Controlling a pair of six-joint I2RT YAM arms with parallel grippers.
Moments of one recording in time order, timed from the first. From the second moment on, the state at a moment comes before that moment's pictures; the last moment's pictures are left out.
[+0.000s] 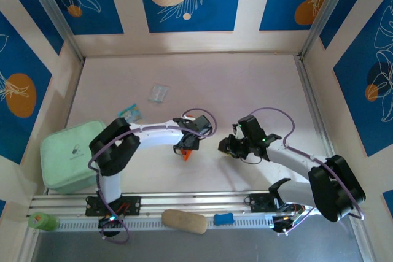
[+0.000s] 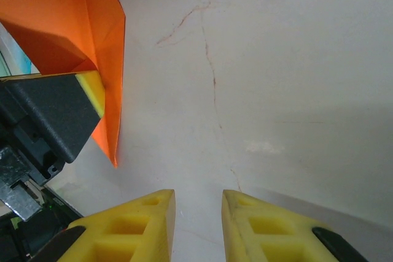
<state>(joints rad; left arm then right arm) -0.95 1.88 1.16 -0.66 -0.27 -0.85 0.49 1.20 0.47 -0.26 -0.46 0.86</state>
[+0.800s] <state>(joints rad) -0.95 1.87 1.22 -0.68 -0.28 -1.03 0.37 1.01 0.58 -0.42 -0.36 0.71</state>
